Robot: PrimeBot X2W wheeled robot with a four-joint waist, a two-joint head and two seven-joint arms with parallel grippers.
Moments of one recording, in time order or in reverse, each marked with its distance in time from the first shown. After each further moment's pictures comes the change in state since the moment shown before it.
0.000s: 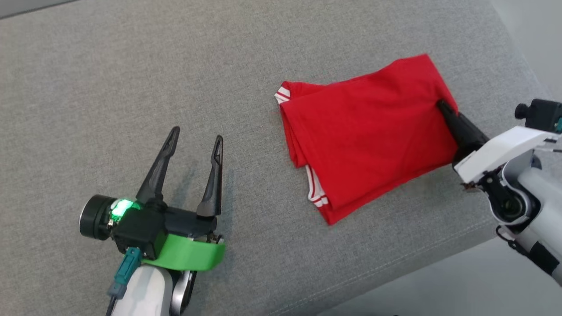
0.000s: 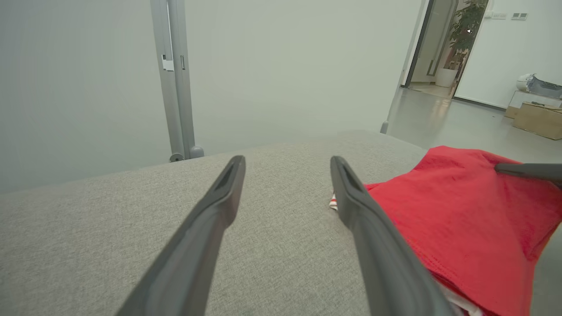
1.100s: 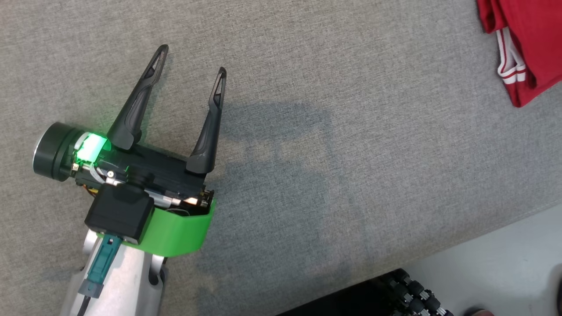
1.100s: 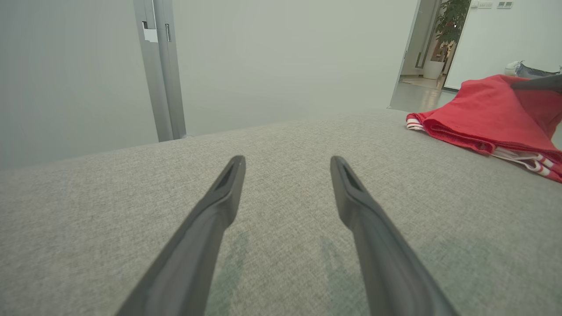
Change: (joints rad) left arm -0.205 0.093 -0.028 -0.171 0.088 -0.021 -0.004; right arm -0.247 -0.254 -0.332 0.171 -0.097 0.000 -0.023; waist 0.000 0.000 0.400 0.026
